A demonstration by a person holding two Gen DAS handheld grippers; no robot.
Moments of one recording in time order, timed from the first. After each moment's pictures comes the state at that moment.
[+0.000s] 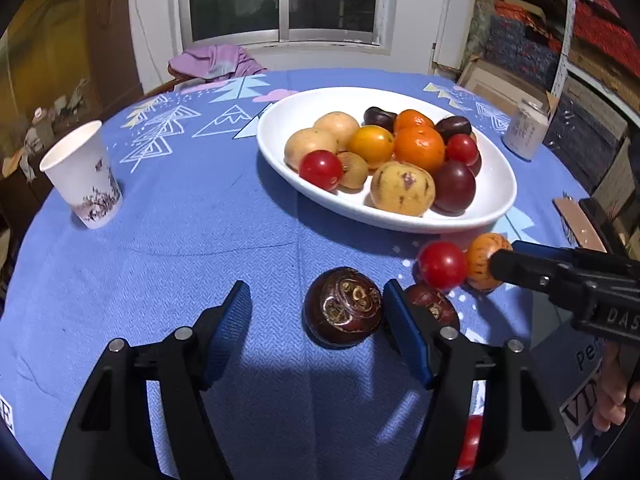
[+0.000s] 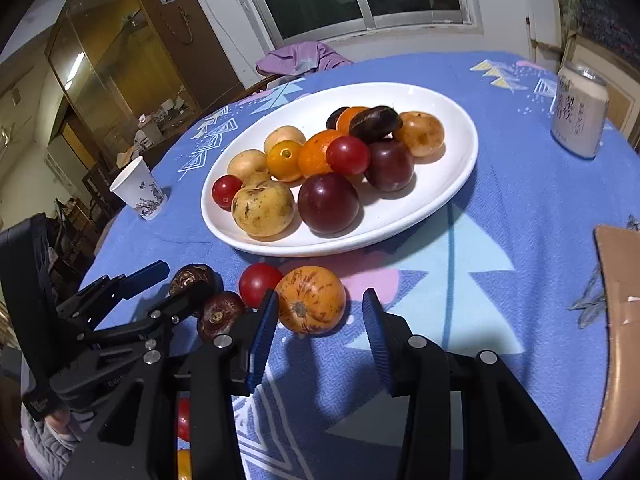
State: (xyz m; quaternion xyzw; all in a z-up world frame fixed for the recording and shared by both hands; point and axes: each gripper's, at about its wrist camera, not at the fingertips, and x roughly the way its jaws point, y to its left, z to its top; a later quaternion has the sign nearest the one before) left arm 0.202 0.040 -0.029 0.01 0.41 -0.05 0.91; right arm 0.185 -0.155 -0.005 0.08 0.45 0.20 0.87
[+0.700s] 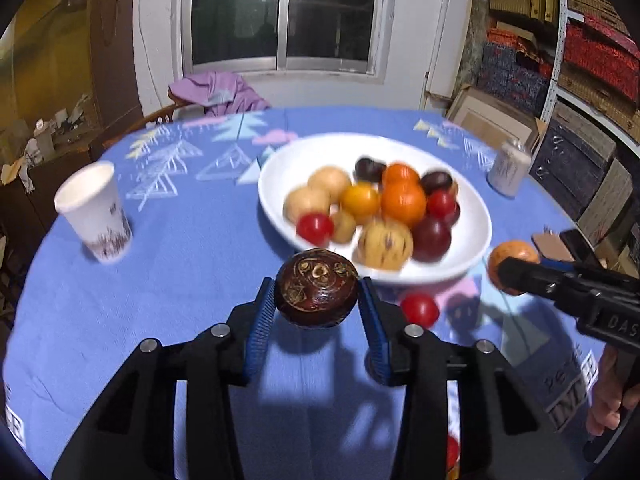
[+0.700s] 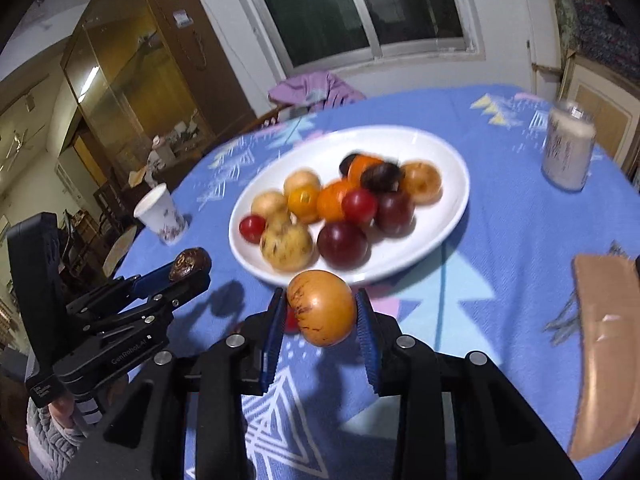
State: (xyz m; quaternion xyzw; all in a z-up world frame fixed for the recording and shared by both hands) left arm 0.206 0.040 0.015 -0.01 0.36 -0.06 0.93; right arm 0.177 -0.163 0.048 0.06 0.38 0.19 0.90
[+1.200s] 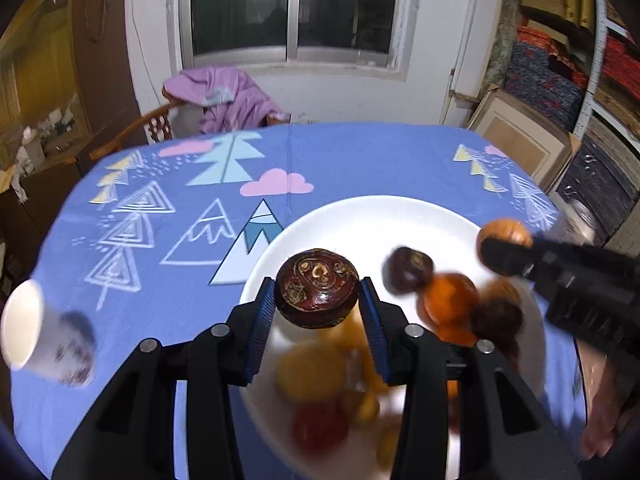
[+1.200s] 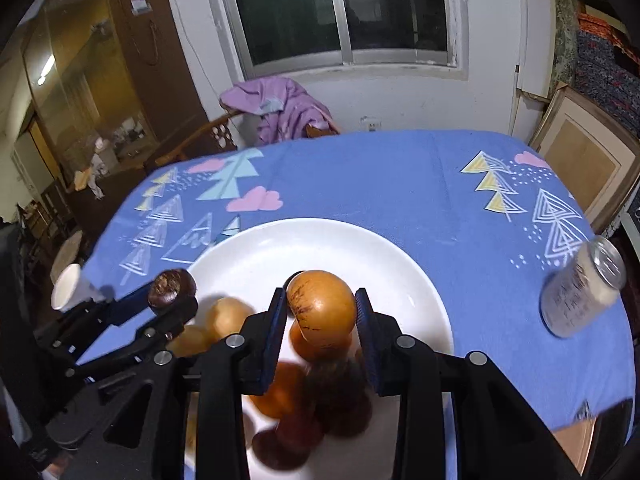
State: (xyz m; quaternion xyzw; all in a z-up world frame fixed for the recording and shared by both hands) left arm 0.376 0.027 0.023 -0.02 0.41 -0.03 0.91; right arm 0.355 -0.138 0.057 0.00 0.43 0.12 0.89
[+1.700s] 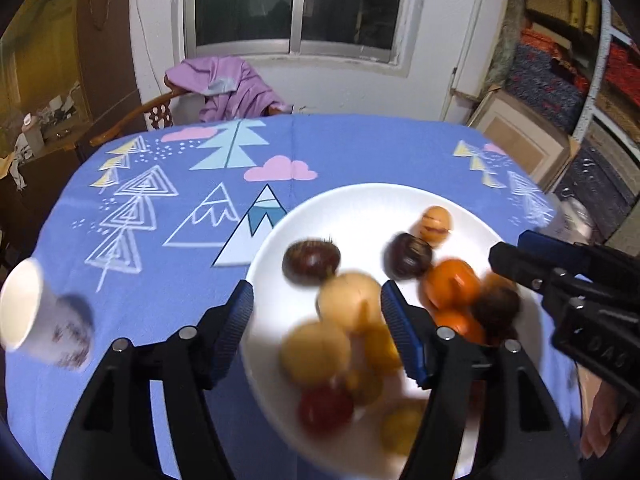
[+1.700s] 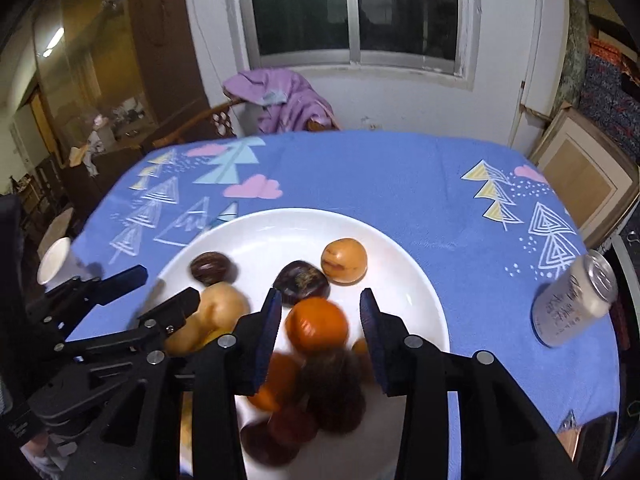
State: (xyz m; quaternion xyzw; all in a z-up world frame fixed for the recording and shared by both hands) left arm 0.341 0.035 0.025 -0.03 0.40 -0.04 0.92; right arm 0.298 -0.139 0.075 -0.03 0.40 0.13 0.91
